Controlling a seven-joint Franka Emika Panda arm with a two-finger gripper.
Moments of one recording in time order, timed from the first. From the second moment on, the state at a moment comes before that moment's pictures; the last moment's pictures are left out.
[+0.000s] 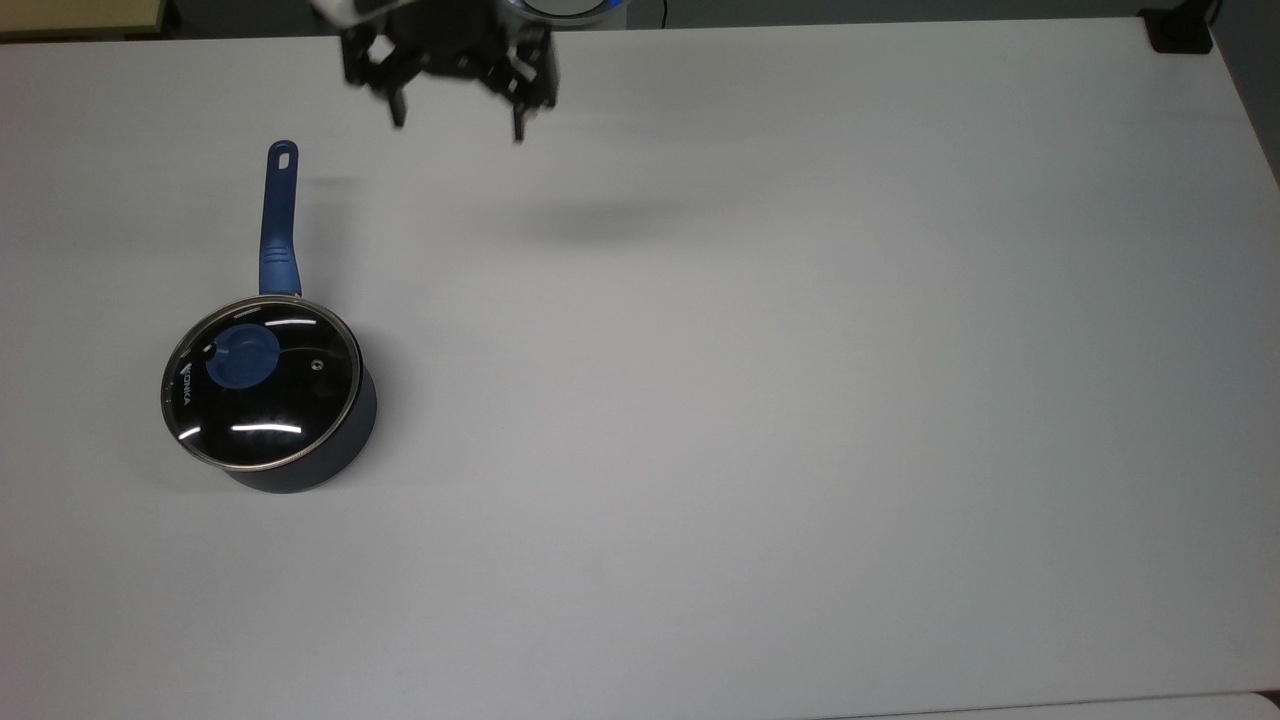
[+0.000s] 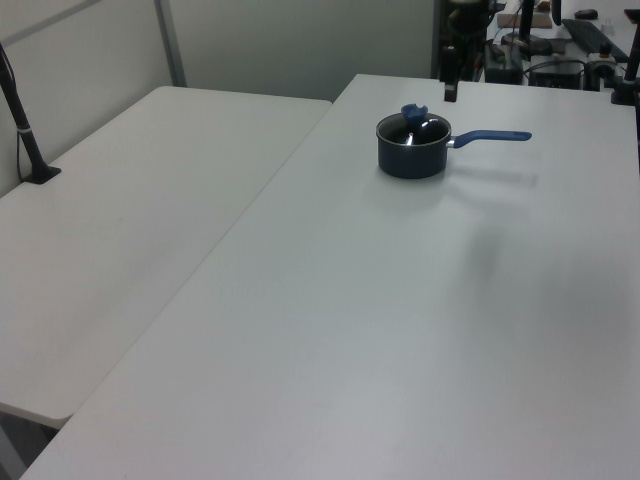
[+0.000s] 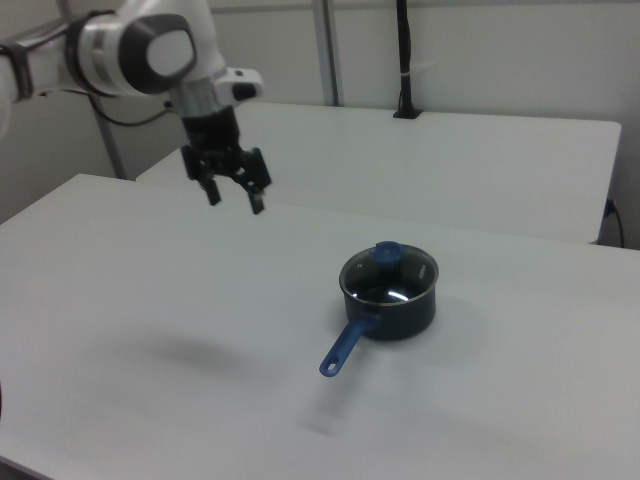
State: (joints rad) arm 0.05 0.11 -0.08 -1.61 -0.07 1.75 0.04
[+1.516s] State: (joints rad) arm -0.19 0.47 -0.09 -1.53 -0.07 2.32 0.02
